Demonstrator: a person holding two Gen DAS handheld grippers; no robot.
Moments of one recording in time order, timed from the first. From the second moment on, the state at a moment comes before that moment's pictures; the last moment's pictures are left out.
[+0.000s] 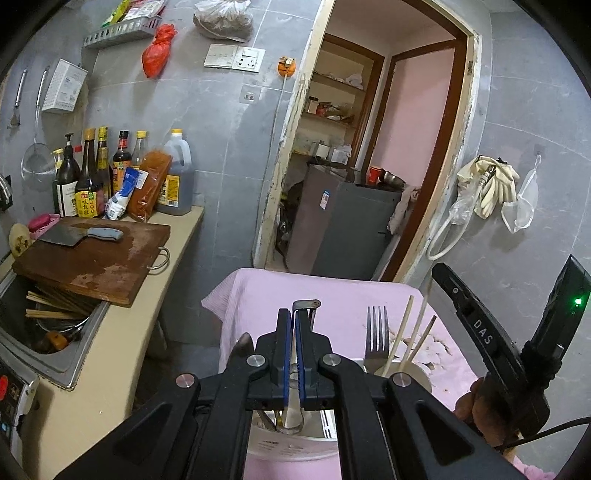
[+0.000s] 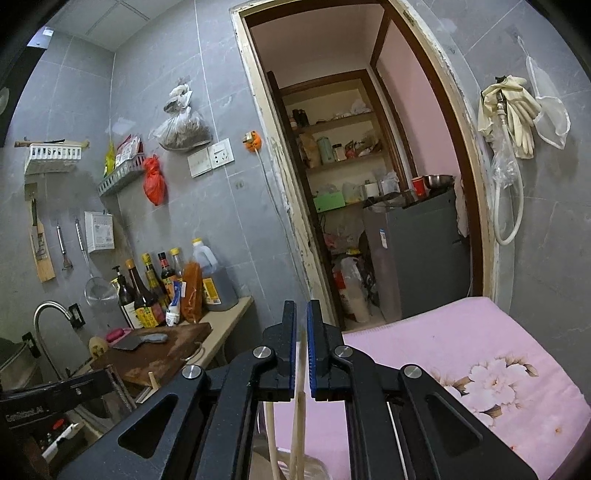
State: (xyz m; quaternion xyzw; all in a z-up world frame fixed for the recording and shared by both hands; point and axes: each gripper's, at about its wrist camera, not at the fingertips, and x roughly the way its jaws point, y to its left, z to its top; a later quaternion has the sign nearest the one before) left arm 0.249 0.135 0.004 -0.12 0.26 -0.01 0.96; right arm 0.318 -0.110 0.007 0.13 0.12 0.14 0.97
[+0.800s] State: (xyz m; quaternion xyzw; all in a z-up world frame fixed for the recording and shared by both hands) left arm 0.222 0.083 0.027 -0.12 0.19 0.03 0.97; right arm 0.248 -0.197 0.046 0.12 0.10 0.12 0.98
